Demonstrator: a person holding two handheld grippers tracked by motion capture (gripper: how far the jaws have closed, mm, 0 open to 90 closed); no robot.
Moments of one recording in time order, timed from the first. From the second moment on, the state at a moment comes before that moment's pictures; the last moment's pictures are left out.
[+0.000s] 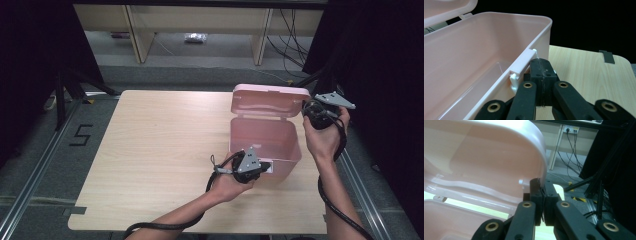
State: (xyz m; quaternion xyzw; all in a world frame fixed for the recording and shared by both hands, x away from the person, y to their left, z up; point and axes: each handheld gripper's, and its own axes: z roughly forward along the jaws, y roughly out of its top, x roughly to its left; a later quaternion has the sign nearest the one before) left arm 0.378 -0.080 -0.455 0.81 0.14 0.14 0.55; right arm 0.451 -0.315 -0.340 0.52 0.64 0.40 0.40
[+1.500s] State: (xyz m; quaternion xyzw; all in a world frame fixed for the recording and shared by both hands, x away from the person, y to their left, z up) left arm 0.385 -0.040 -0.412 0.78 0.17 0.17 0.58; right arm 0.436 -0.313 -0.344 0.53 0.64 0.40 0.40
